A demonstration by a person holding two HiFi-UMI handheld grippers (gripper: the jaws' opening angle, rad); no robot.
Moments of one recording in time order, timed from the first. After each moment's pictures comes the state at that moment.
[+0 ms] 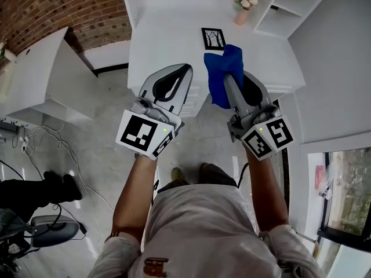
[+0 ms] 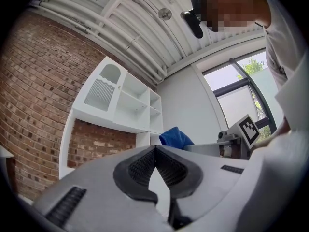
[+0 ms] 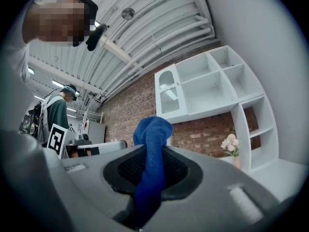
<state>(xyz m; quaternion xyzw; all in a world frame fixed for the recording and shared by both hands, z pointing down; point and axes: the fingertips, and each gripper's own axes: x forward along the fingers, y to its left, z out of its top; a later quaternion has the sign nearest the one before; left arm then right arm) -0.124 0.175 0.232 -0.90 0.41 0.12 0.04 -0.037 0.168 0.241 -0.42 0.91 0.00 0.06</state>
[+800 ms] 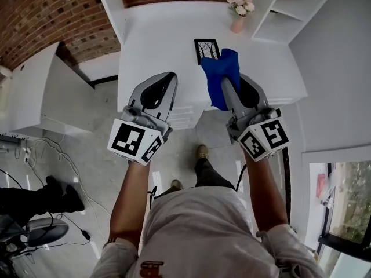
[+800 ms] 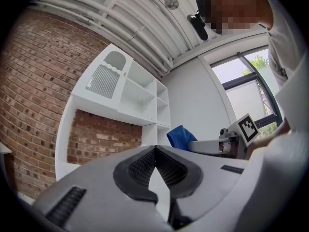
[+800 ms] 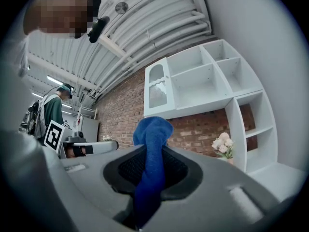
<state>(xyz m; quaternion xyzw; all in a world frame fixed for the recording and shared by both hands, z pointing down) -0.110 0.076 0.261 -0.90 0.43 0.10 0.02 0.005 0.065 0.264 -0.44 0.90 0.00 0.05</state>
